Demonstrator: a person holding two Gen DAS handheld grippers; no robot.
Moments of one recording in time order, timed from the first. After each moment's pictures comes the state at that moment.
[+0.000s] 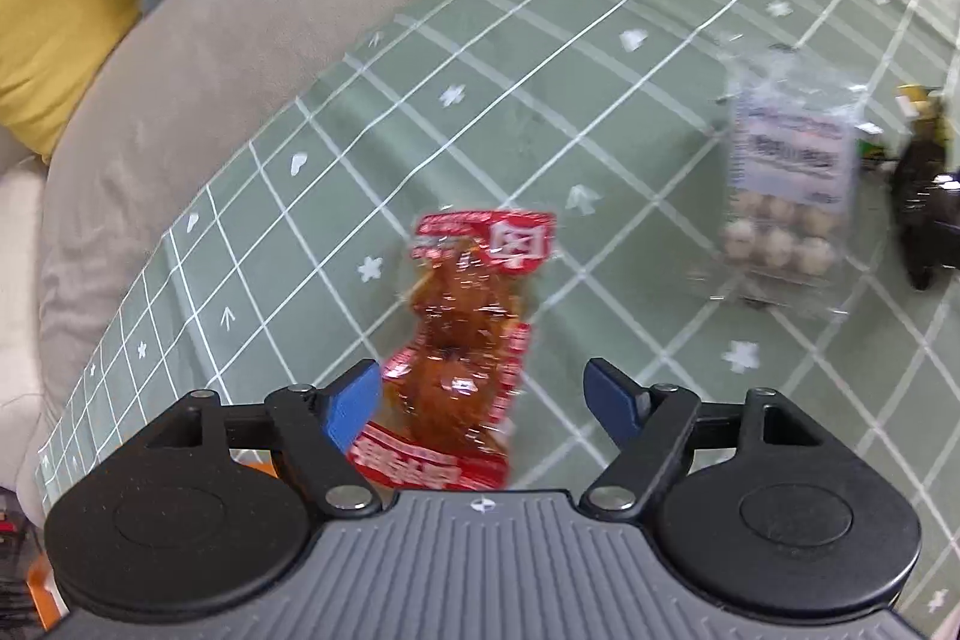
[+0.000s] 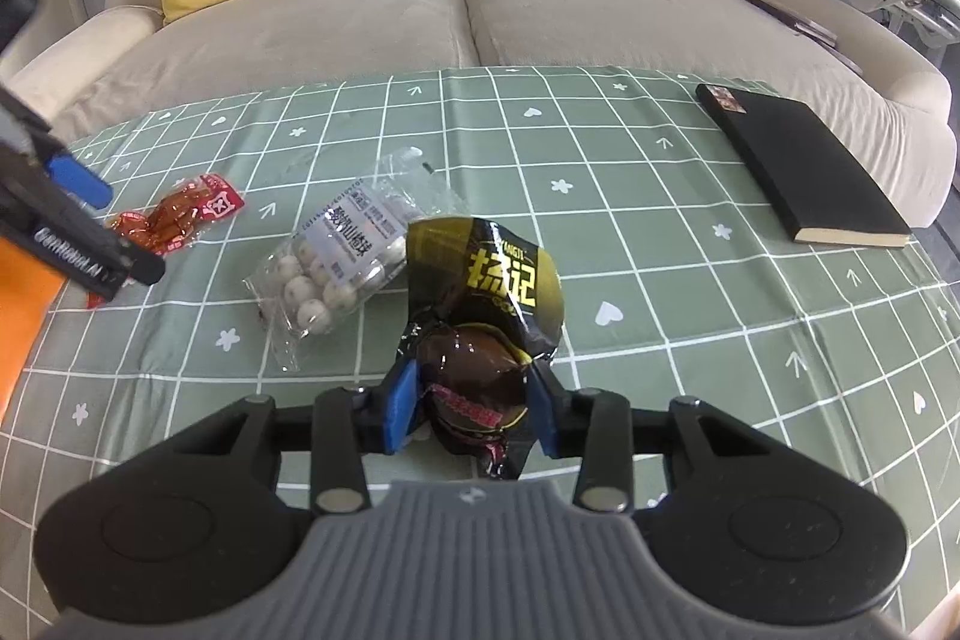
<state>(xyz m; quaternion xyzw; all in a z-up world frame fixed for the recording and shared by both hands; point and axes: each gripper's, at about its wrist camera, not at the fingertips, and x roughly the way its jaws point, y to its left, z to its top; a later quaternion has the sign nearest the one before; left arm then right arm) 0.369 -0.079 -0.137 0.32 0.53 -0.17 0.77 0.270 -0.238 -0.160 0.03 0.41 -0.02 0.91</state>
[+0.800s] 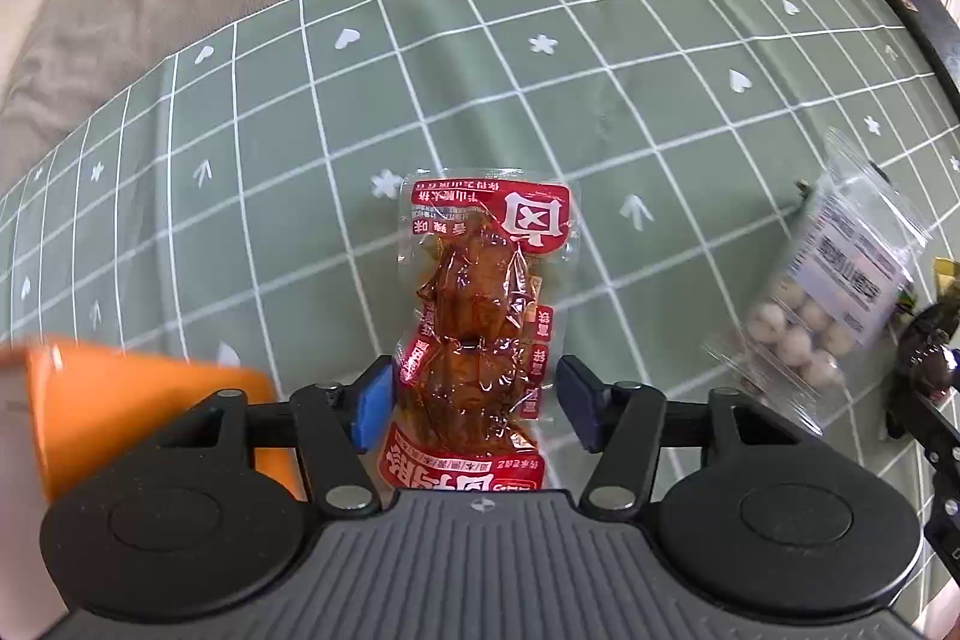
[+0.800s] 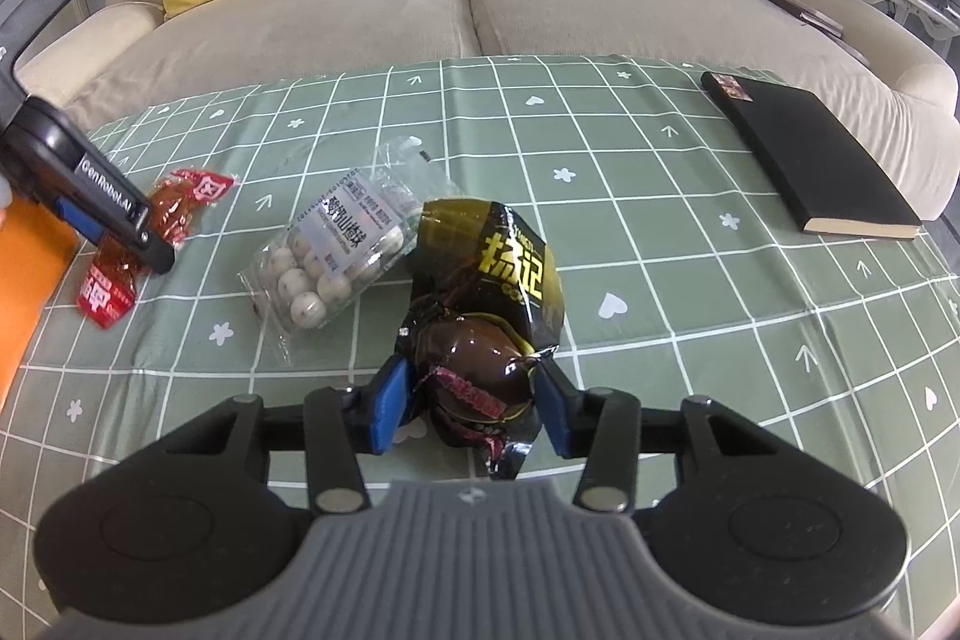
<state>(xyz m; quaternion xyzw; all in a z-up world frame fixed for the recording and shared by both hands) 0.386 -0.047 -0.145 0.13 0.61 -0.10 0.78 0.273 -0.240 -0.165 0.04 0.42 -0.02 0.91</state>
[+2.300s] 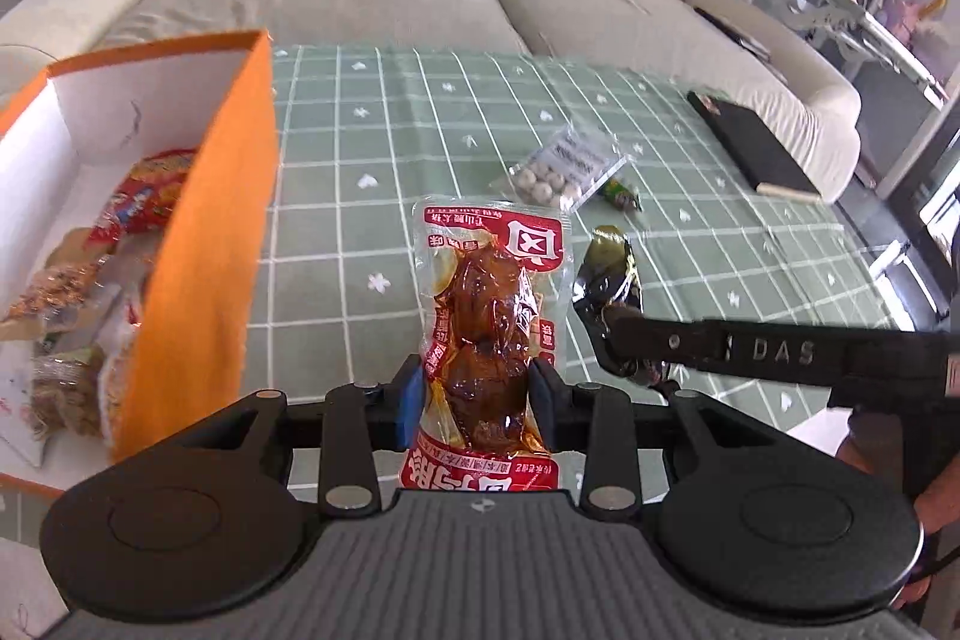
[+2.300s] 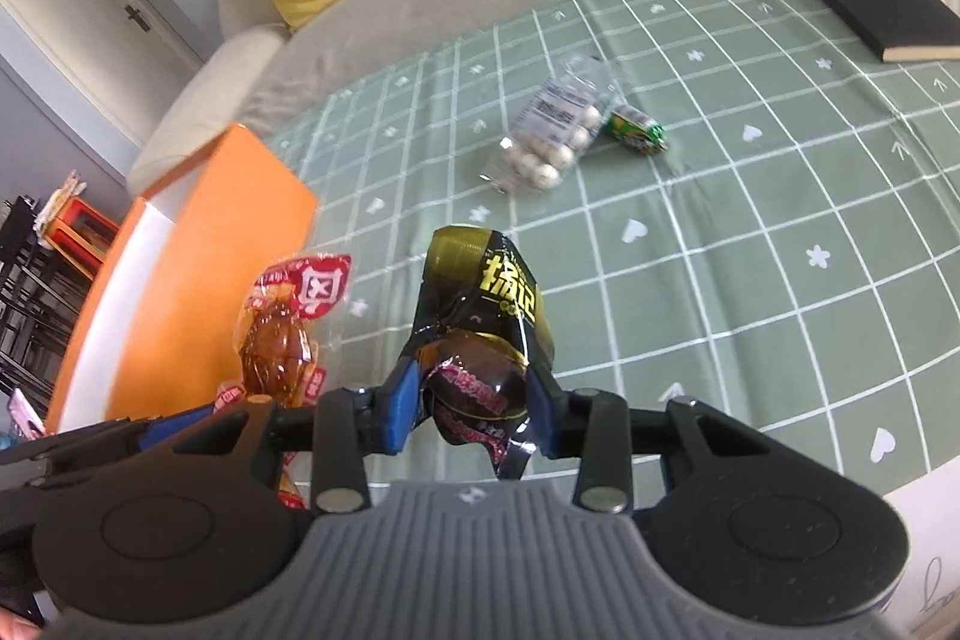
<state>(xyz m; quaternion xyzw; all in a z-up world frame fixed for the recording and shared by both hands) 0.129 -0.021 -0.060 -0.03 0.45 -0.12 0.88 0.180 -0.217 -0.120 0.21 0.45 0.11 0.86</state>
